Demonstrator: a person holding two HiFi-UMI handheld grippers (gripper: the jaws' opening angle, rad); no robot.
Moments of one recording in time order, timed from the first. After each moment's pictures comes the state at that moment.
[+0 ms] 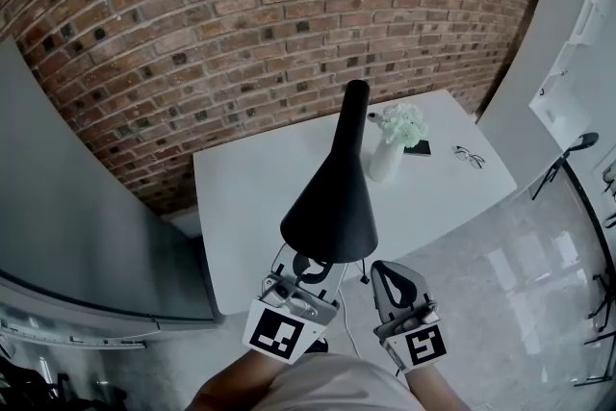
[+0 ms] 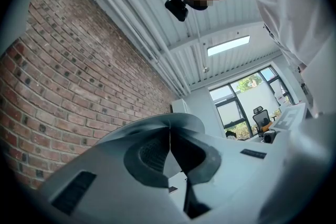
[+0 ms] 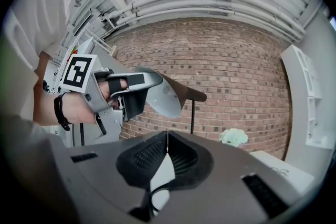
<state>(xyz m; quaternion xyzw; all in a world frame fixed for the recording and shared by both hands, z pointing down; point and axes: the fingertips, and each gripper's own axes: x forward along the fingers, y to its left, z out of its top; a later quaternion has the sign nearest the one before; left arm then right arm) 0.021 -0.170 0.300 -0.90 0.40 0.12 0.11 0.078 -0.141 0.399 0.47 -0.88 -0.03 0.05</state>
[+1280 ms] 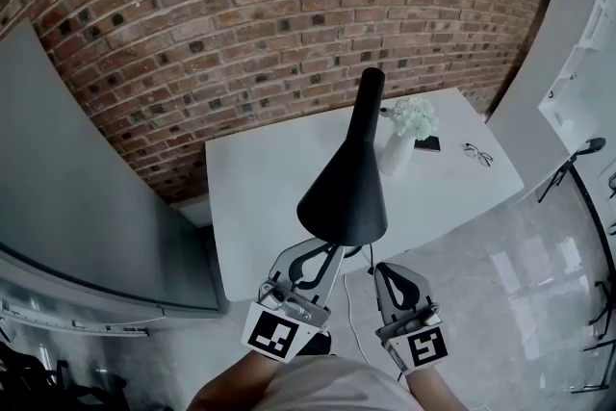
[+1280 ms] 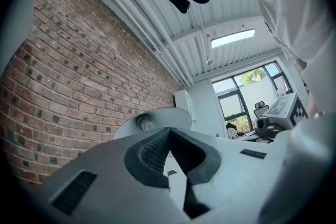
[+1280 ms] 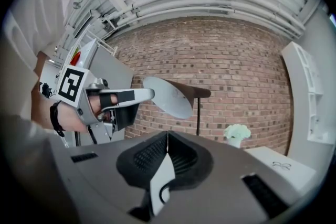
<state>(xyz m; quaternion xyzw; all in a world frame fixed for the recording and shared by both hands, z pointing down) -0.004 -0.140 0.341 -0.90 0.42 0.08 0.07 0.068 -0.112 0.408 0.46 -0.89 -0.02 0.06</state>
